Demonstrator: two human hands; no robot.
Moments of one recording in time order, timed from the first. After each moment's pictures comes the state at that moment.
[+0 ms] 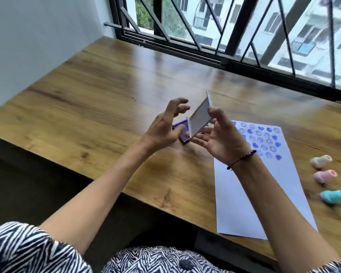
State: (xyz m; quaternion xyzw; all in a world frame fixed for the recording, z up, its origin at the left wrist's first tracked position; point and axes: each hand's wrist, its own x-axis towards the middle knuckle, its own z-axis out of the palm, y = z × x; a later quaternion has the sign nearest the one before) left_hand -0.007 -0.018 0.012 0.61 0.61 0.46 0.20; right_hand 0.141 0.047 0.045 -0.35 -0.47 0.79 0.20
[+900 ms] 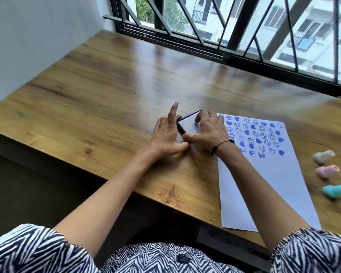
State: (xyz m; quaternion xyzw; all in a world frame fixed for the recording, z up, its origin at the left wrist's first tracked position) left_hand -0.003 -0.026 -0.028 0.58 0.72 0.34 0.15; right_hand 0.112 0.053 0.014 -0.48 -0.85 0.20 0.04
